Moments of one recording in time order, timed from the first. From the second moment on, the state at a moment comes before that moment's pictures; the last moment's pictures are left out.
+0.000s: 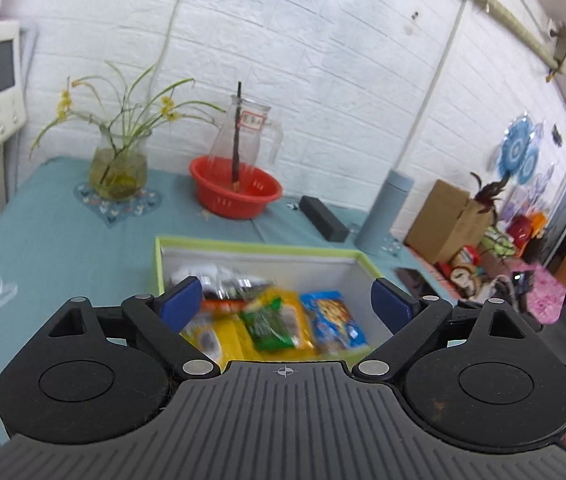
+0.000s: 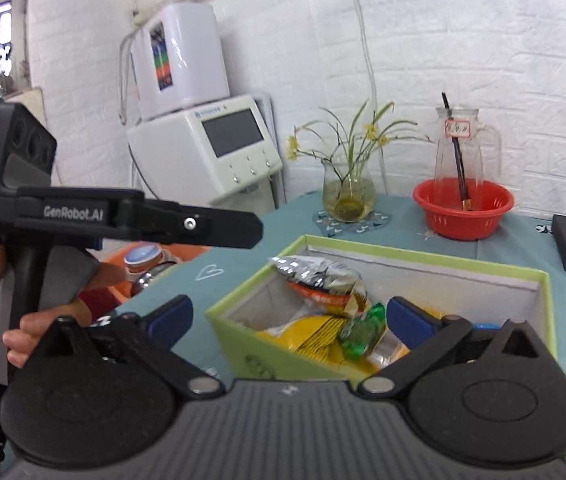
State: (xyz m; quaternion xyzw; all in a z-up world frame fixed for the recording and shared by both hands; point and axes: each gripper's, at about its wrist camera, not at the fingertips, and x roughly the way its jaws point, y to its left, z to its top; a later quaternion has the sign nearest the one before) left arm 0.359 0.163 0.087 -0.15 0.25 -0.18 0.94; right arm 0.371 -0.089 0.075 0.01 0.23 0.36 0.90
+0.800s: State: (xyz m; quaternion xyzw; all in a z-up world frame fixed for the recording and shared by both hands) left arm 0.199 0.087 -0.003 -0.10 0.36 -0.19 0.91; right arm 0.199 -0.128 -0.027 0.09 0.34 0.31 0.89
